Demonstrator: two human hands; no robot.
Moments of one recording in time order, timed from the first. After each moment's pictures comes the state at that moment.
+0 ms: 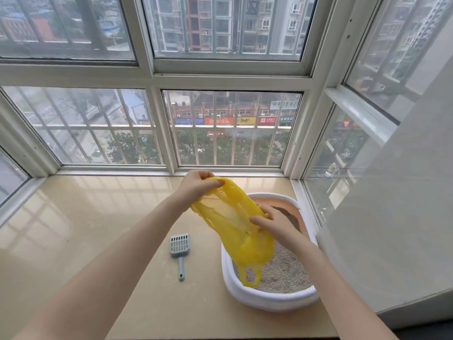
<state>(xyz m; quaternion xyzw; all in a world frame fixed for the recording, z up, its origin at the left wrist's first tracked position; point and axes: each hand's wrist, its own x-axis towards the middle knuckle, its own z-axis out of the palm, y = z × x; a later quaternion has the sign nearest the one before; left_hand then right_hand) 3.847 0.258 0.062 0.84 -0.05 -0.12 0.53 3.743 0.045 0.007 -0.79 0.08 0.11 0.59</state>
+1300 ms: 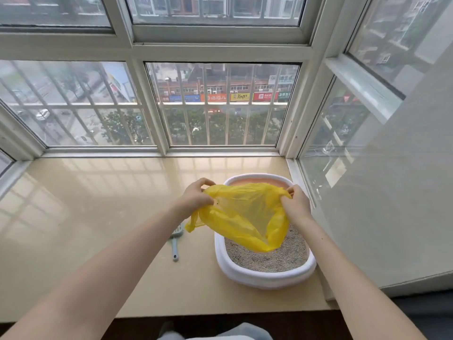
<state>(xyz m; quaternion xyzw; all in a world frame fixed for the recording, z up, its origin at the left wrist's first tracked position) 3.836 0.238 -0.012 0.81 0.02 -0.26 0.53 3.763 -0.019 -0.034 -0.84 0.29 -0.03 0.46</state>
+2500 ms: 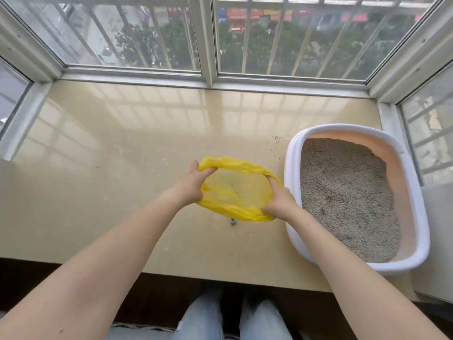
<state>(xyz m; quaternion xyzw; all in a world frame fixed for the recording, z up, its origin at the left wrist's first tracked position) 3.909 0.453 -0.193 0.94 -0.10 -0.30 0.15 3.851 0.206 -0.211 -0.88 0.14 0.30 0.33</state>
